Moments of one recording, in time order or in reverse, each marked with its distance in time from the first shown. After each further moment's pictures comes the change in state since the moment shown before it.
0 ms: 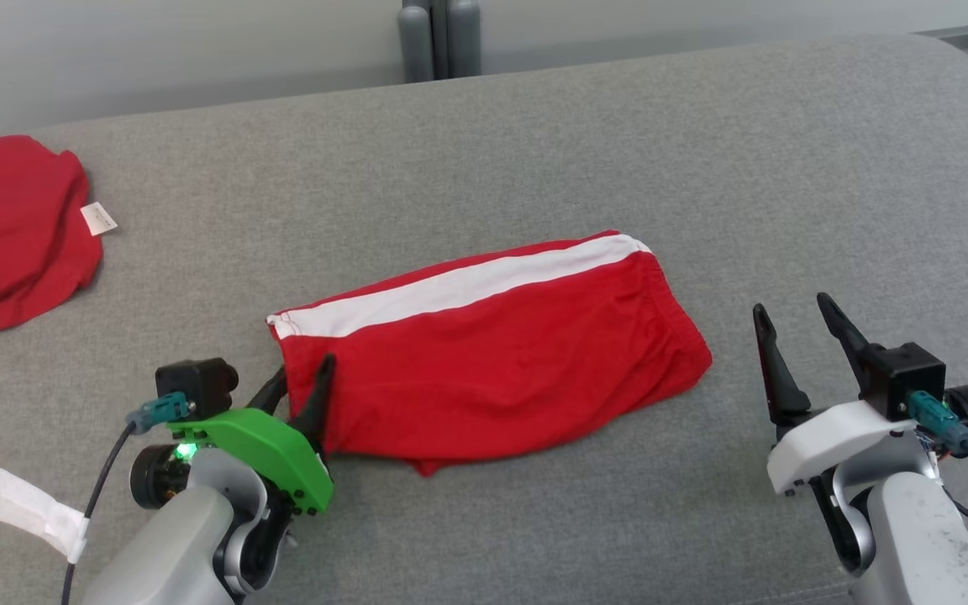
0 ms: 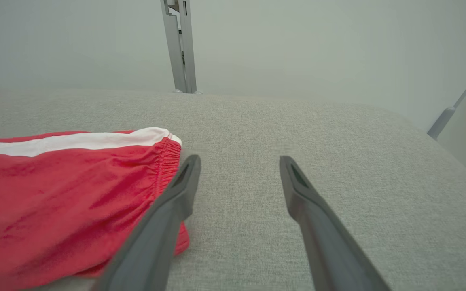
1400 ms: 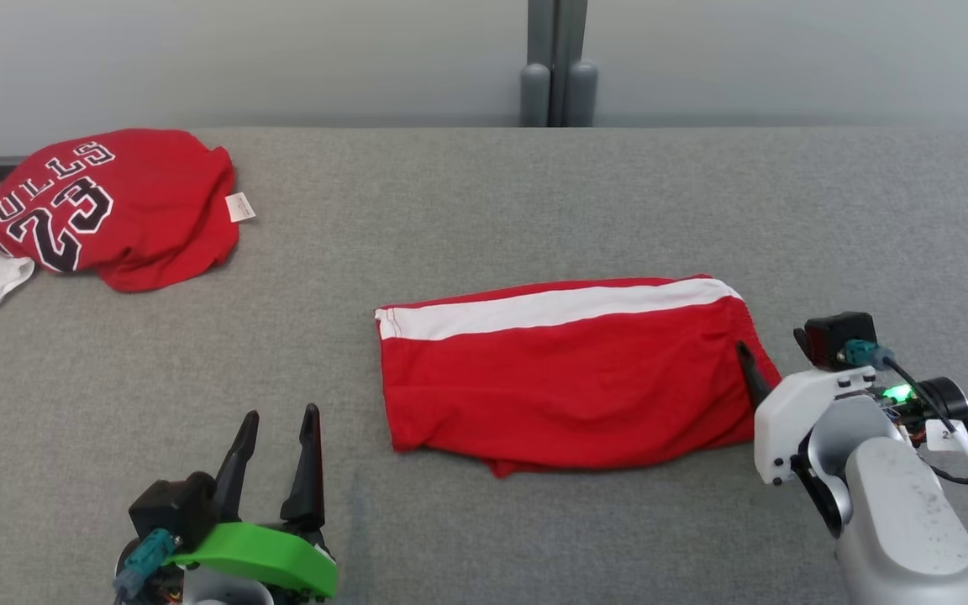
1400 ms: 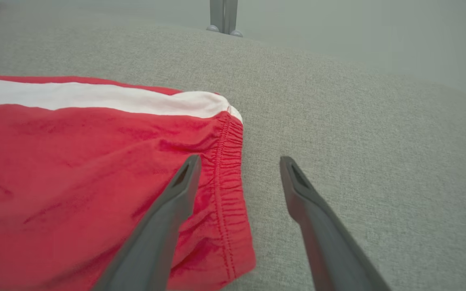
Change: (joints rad) left arm 0.395 -0.210 0.482 -0.248 0.506 -0.049 -0.120; right arm -0.136 0.000 -0.012 0.248 -0.092 0.000 0.259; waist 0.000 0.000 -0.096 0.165
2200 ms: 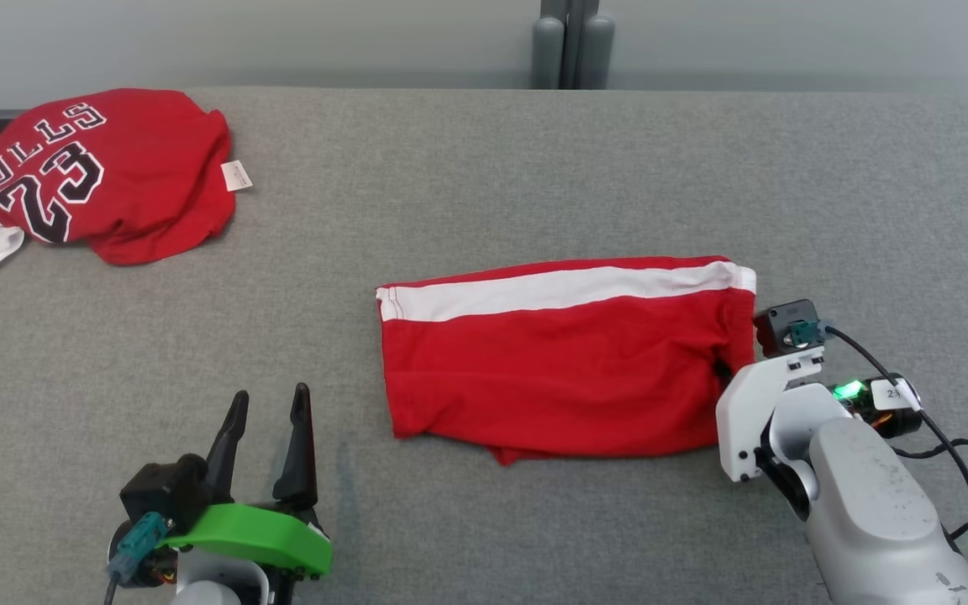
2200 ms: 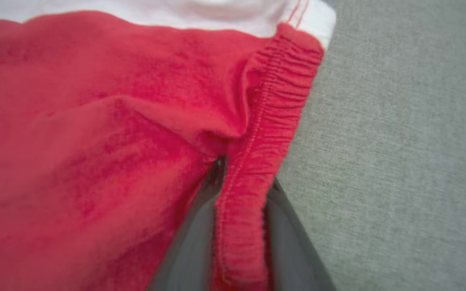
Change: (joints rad) left arm -0.035 -0.055 0.089 0.029 0.075 -0.046 0.000; right arm -0.116 -0.001 0.100 0.189 0.074 -0.001 0.160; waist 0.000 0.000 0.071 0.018
